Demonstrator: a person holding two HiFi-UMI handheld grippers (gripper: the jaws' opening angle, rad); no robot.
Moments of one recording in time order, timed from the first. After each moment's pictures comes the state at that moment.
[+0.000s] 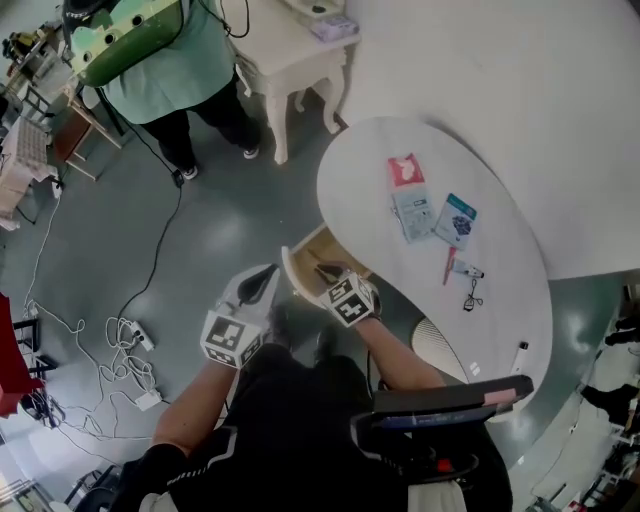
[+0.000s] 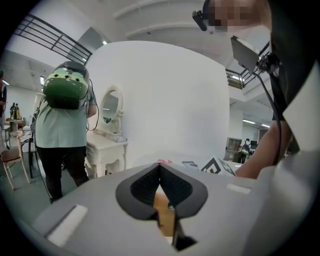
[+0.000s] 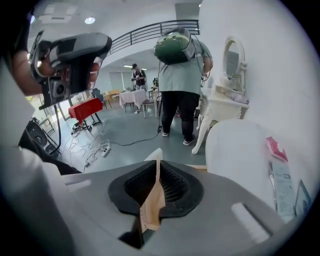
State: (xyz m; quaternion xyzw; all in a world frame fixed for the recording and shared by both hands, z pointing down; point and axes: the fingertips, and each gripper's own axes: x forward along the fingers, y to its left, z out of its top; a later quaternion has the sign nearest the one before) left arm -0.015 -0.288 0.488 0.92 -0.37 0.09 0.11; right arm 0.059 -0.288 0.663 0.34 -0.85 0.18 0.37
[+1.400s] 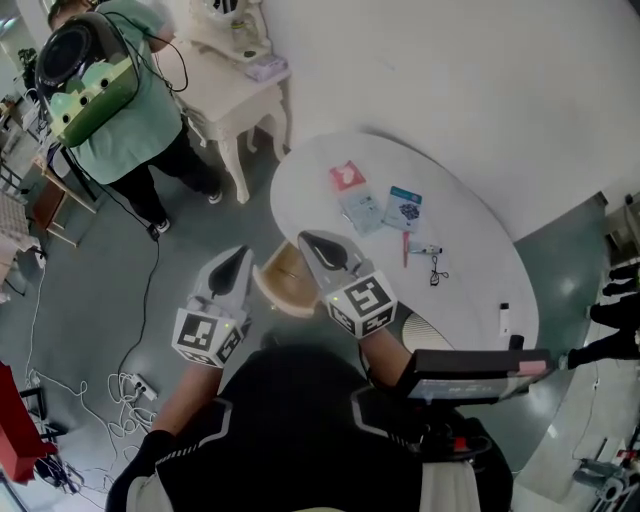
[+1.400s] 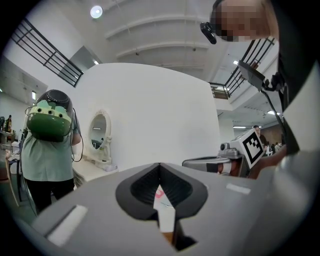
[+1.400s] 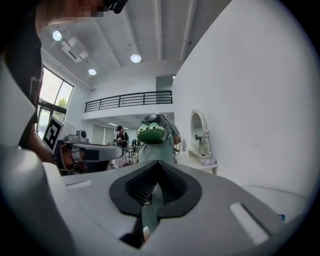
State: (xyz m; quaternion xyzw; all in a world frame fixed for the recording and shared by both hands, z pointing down) left arm 0.020 -0.276 0.344 0.94 -0.34 0.00 0.02; right arm 0.111 -0.271 0.356 0.50 -0.86 0.04 0.04
